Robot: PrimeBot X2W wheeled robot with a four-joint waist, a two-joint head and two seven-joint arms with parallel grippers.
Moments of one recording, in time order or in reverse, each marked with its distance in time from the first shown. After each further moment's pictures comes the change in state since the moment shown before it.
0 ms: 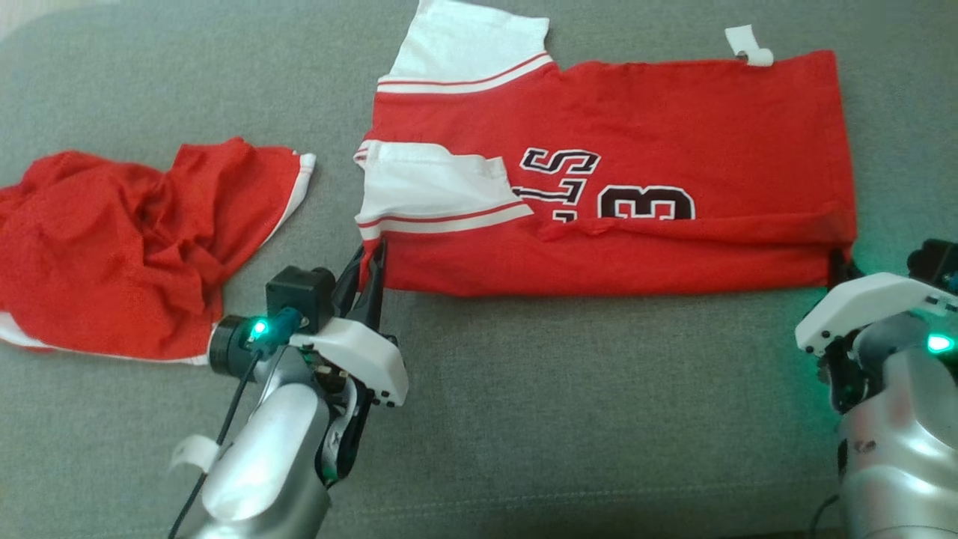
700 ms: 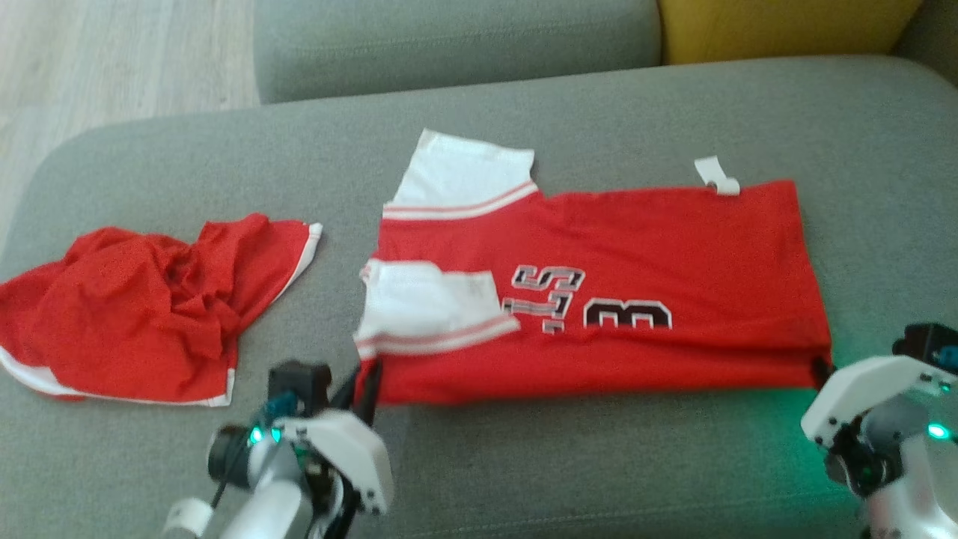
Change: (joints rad) left arm 0.177 0.057 -0.023 -0.022 -0.080 -0.008 0.109; right arm 0.209 -0.056 0.142 -0.086 0.204 0.000 0.219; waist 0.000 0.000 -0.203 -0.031
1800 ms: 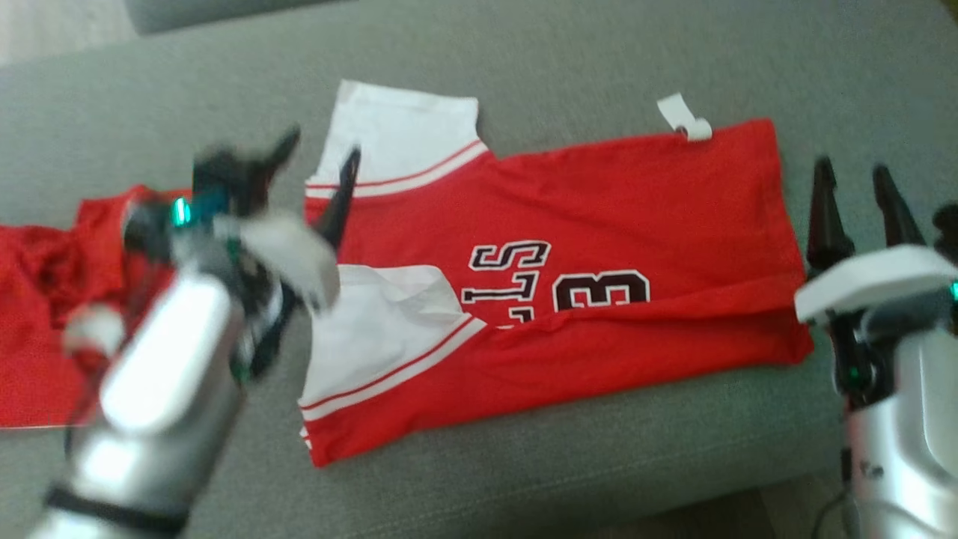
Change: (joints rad) left arm -0.391 0.120 0.009 -0.039 0.045 -0.107 0.066; right arm -0.033 0.061 0.115 -0.460 -0.037 0.000 -0.251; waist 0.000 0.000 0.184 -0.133
